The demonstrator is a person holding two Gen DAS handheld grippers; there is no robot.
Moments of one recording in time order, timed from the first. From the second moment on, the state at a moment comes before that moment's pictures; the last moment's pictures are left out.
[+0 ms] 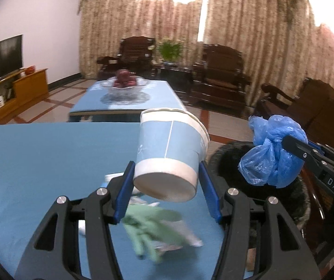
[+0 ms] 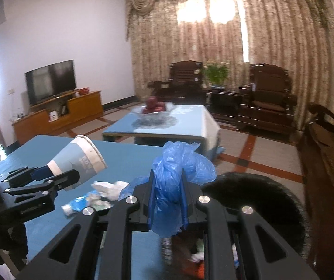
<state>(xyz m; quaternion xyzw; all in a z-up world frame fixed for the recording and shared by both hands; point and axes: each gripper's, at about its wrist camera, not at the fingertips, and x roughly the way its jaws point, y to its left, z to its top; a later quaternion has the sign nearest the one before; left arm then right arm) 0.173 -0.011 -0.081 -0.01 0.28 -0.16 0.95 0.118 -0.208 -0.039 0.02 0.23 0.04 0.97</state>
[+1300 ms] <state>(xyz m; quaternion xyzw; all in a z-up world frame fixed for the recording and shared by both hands) 0.214 -0.196 -0.153 0.01 0.34 -0.31 0.89 0.102 -0.369 -0.111 0.07 0.28 -0.13 0.95</state>
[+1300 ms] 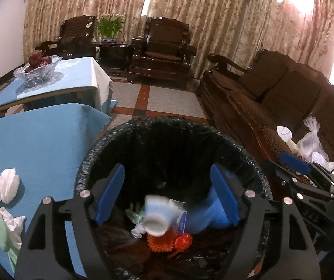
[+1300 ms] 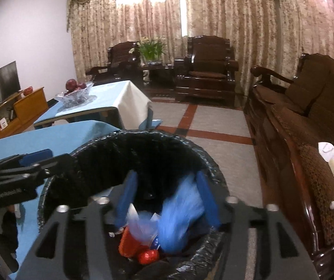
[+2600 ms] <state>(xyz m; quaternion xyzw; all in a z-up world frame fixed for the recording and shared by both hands) 0.162 0.135 -0.122 -0.01 0.30 -0.02 0.95 0.139 -0.090 -0.111 0.01 0.28 0.12 0.95</state>
